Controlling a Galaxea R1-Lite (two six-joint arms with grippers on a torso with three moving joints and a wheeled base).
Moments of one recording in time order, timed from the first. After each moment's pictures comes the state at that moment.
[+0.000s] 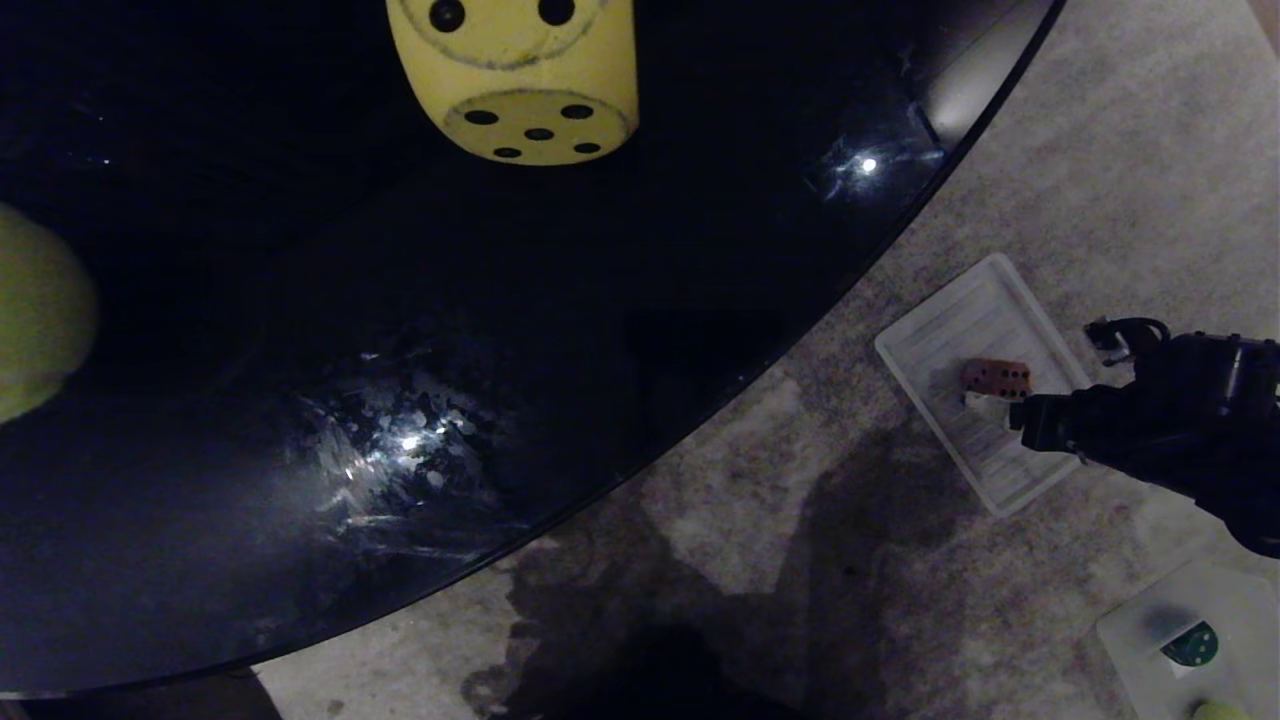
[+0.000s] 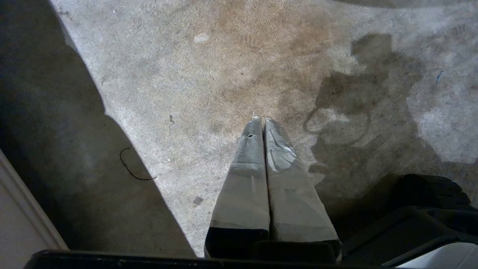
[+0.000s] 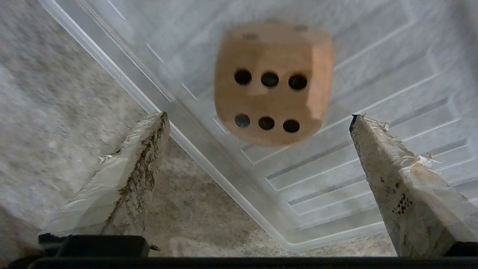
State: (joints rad) left arm 0.00 0.00 0.00 0.00 0.05 -0.04; right arm -0.19 1.93 -0.71 -0.92 0.36 0.00
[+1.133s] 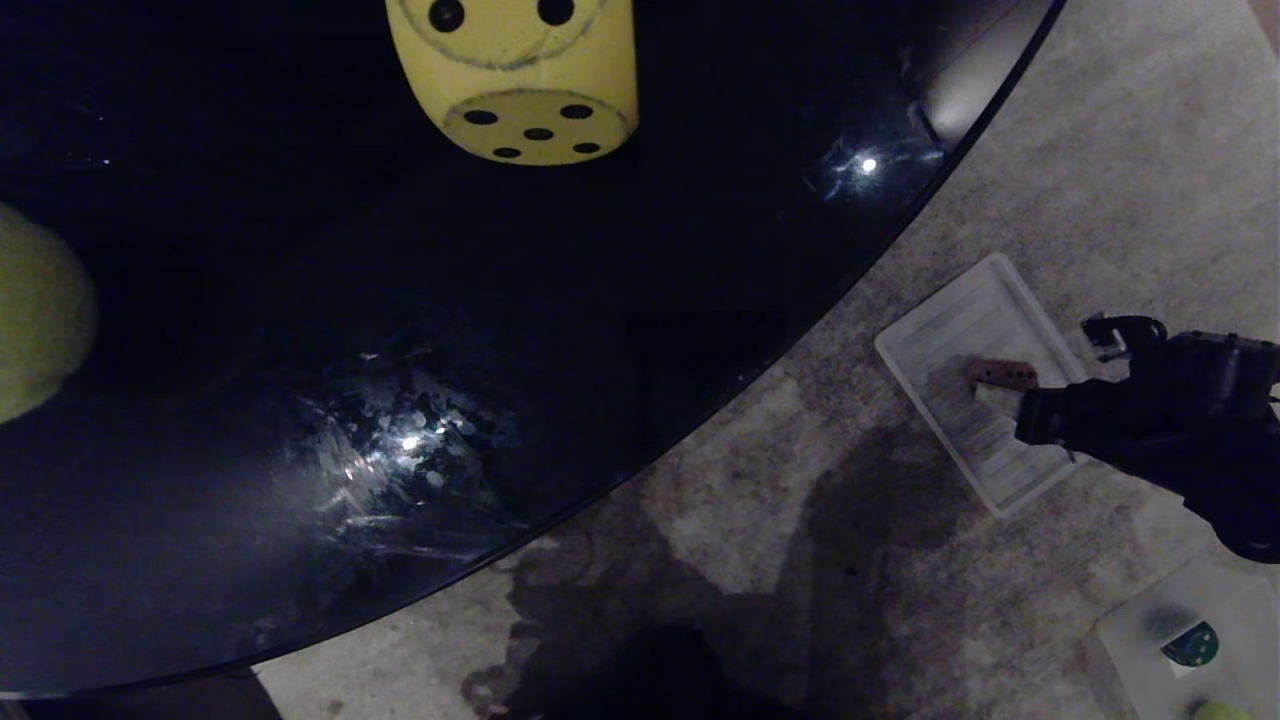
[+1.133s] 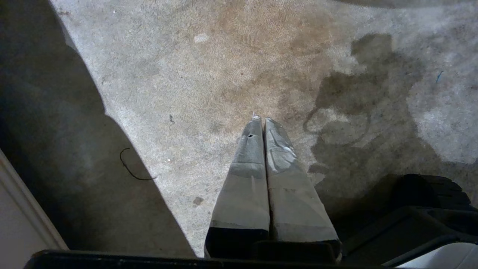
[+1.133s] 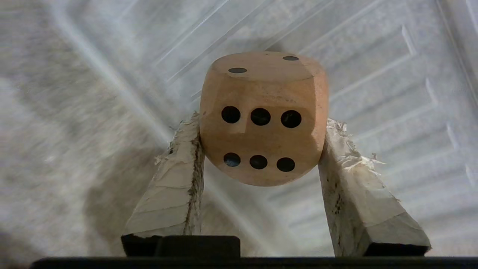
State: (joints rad) left arm 0.00 0.00 0.00 0.00 0.05 -0.04; right arm -0.18 1.94 -0.69 -1.01 0.35 0.00
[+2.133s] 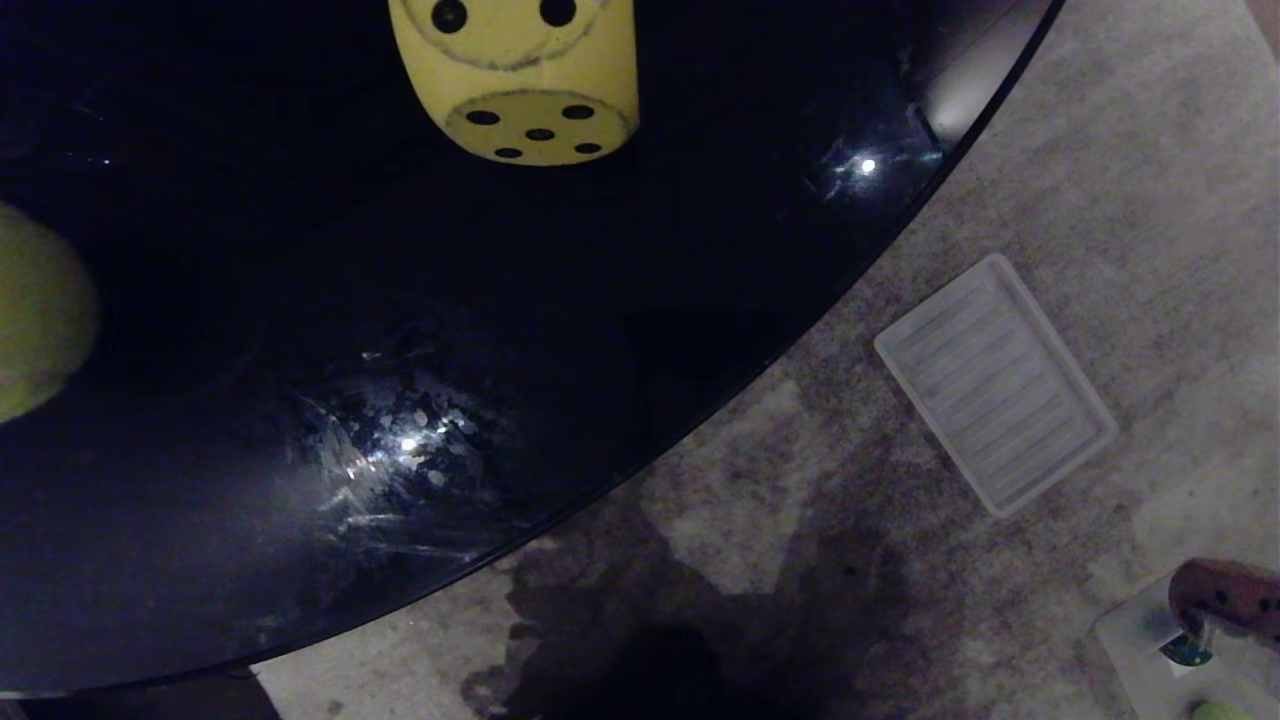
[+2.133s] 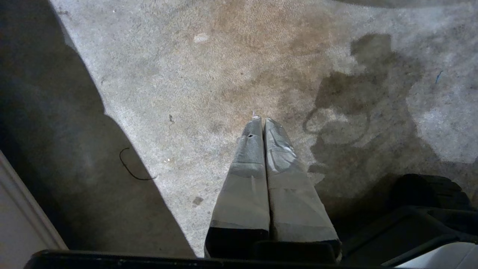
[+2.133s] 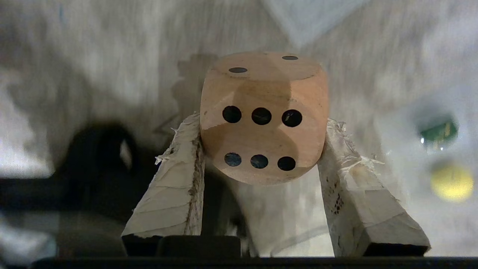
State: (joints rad) left arm 0.00 0.00 0.00 0.00 0.05 -0.04; right arm -0.19 0.70 -0.22 -0.09 0.25 -0.01
